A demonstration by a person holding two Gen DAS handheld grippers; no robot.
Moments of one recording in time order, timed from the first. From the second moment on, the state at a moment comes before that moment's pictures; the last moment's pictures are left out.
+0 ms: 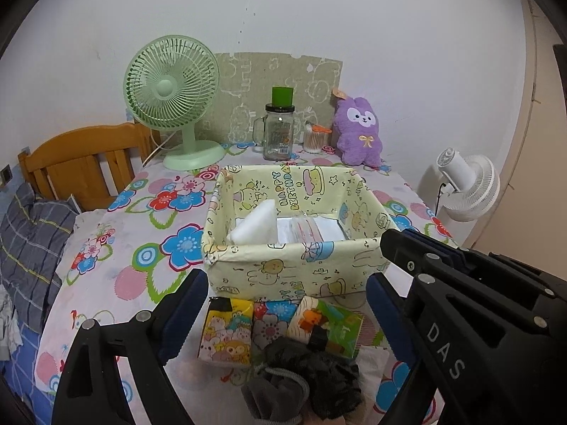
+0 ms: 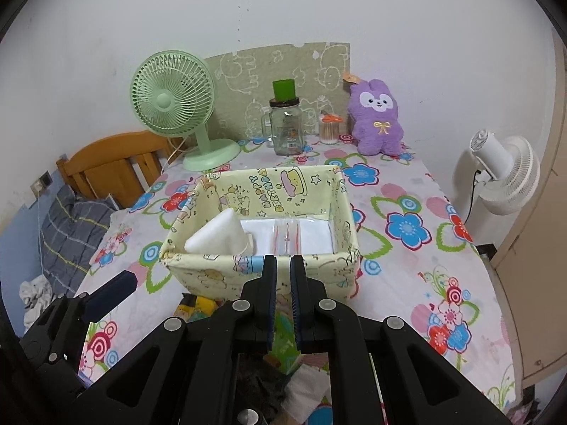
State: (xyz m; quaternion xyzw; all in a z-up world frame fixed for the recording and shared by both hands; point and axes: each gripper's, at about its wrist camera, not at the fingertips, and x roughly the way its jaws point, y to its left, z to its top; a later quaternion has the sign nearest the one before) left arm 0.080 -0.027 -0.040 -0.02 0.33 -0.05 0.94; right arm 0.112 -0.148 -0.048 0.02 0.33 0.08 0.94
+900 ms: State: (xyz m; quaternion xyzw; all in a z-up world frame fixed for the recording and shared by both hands) left arm 0.028 -0.023 -0.050 -0.02 0.30 -0.05 0.95; right arm 0.046 -0.153 -0.056 0.02 0.29 0.08 0.95
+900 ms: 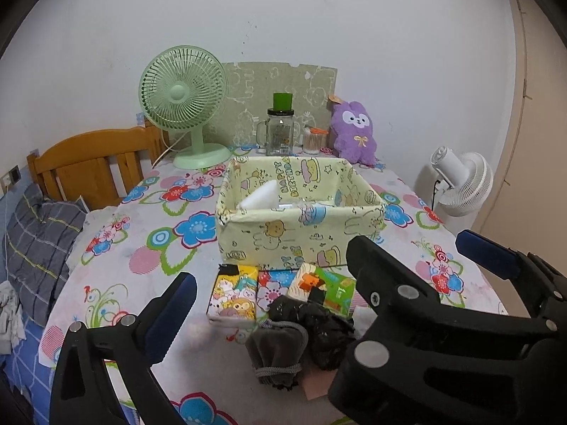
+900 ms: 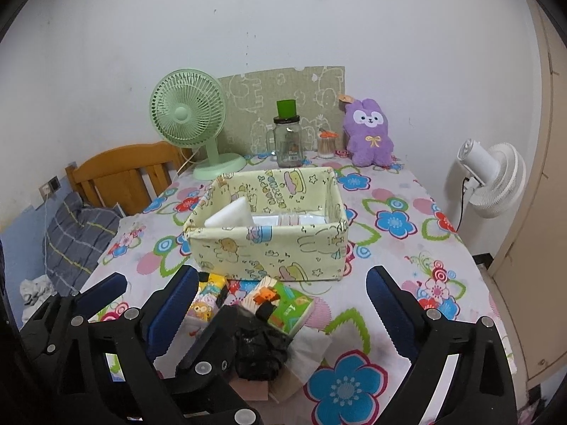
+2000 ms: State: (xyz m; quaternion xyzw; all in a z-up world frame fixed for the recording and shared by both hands) left arm 0.019 -0.023 -0.116 -0.01 0.33 -0.06 0.94; right arm 0.036 -0.149 -0.125 0.02 0.30 0.08 0.95
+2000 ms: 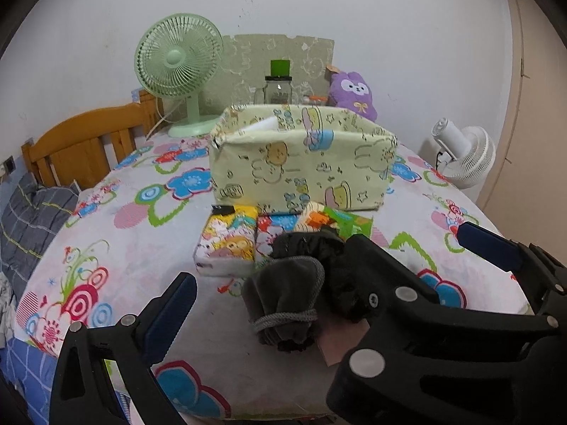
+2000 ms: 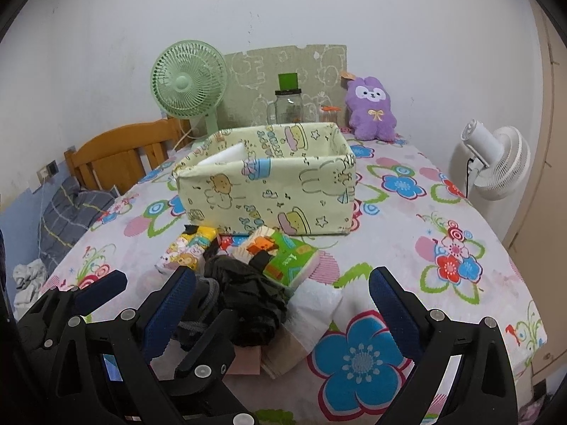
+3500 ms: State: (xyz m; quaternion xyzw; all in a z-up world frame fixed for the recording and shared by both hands) left arm 0.035 0.001 -0.143 -0.02 0.37 -0.03 0.93; right arm 0.068 -0.115 -0.160 0.00 0.36 0.16 0.92
